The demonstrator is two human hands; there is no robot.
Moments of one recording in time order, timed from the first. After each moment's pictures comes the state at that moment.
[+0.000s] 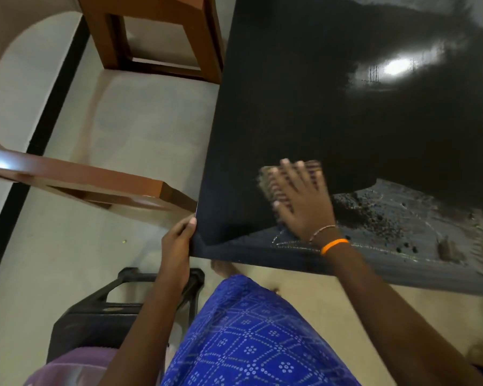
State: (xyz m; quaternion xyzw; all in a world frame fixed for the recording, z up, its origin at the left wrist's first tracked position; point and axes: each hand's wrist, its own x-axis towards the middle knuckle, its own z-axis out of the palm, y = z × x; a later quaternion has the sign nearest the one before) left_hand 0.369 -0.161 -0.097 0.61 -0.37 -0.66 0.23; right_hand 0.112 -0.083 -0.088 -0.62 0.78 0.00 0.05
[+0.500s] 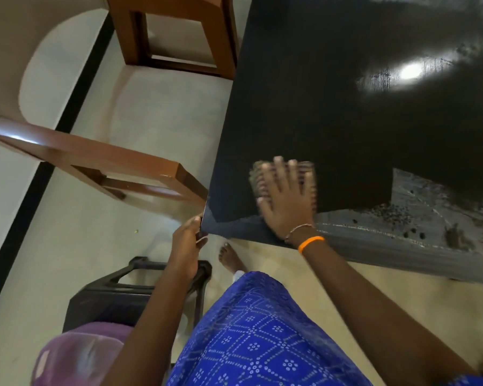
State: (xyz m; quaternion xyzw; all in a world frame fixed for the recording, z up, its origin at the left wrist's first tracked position) left_hand 0.384 -0.135 -0.090 0.64 -0.29 -0.68 0.22; right_hand 0.178 -0.084 -0.084 -0.58 0.81 -0.03 0.06
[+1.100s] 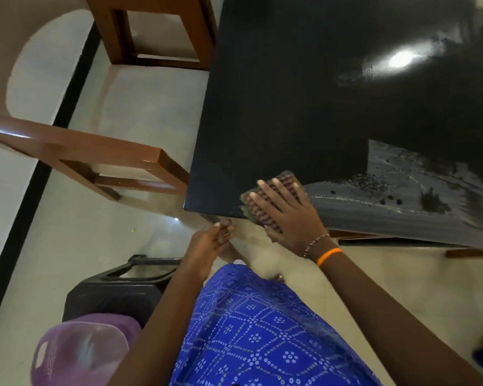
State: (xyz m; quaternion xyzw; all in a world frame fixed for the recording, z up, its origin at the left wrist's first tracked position) left_hand 0.360 -0.066 -0.086 0.57 -0.30 -0.76 0.12; right_hand 0.163 0.014 -0.090 -0.71 0.70 0.01 0.03
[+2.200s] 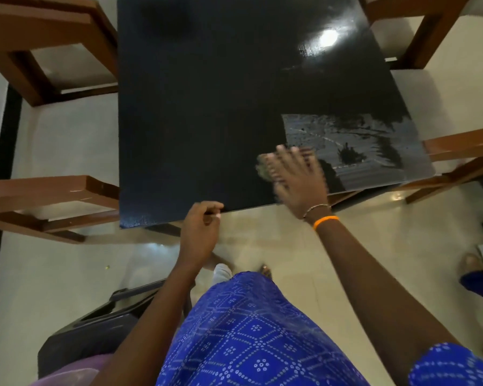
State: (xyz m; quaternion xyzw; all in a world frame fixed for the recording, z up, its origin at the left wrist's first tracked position) left_hand 0.280 -0.018 -0.056 0.43 -0.75 -0.49 0.11; right_hand 0.069 0.095 -0.091 -0.49 0.87 -0.03 0.05
